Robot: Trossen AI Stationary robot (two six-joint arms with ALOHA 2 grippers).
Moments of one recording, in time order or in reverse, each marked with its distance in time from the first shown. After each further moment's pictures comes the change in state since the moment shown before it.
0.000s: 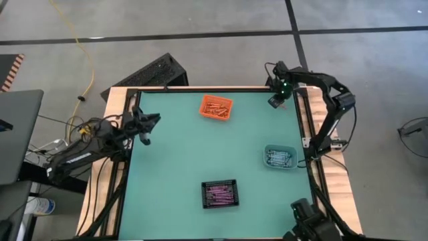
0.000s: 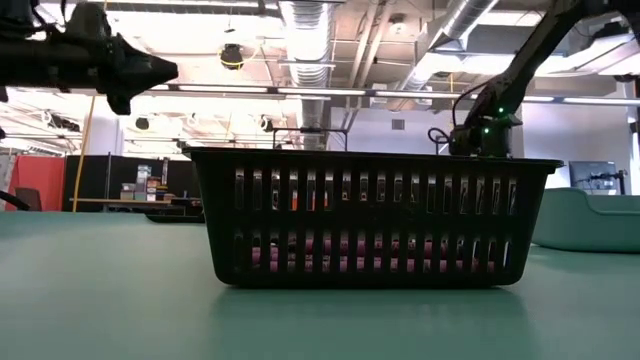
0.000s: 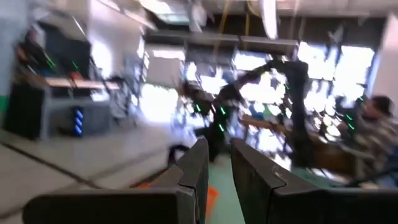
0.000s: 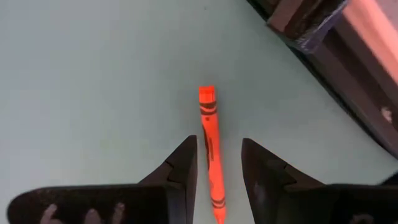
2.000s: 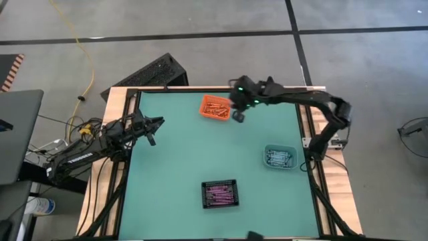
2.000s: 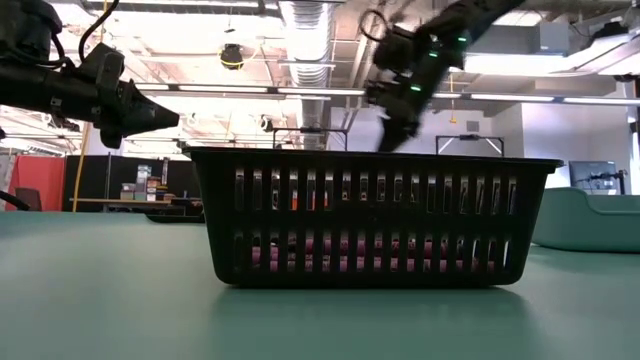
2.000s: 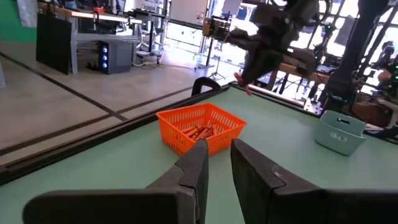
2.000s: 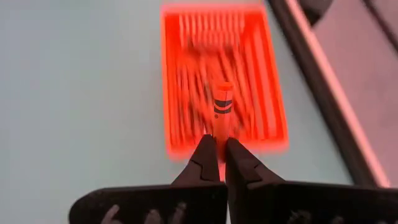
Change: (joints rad) left arm 0.000 0.005 -0.024 -0.245 -0.085 -0.030; right arm 0.677 -0.105 0.197 0.261 -0.058 0.170
